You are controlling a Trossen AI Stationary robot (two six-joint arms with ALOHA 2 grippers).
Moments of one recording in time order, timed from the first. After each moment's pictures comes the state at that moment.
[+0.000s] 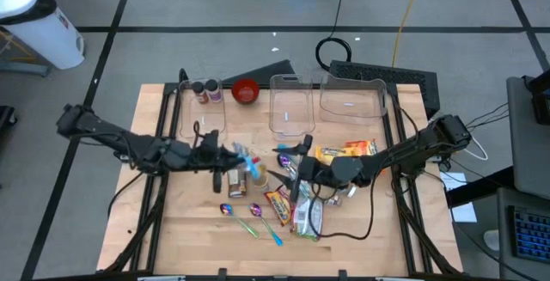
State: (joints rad) left arm -0.32 1.00 0.71 0.11 -0.42 -0.34; right arm 0.33 1.57 1.01 0.68 0.59 -0.16
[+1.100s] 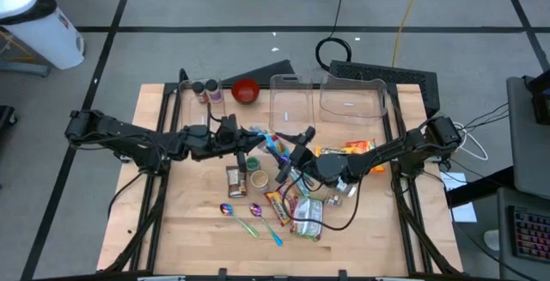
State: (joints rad) left arm -0.10 1.23 0.71 0.54 -0.32 -0.28; right arm 0.26 1.66 1.03 0.67 0.84 -0.17
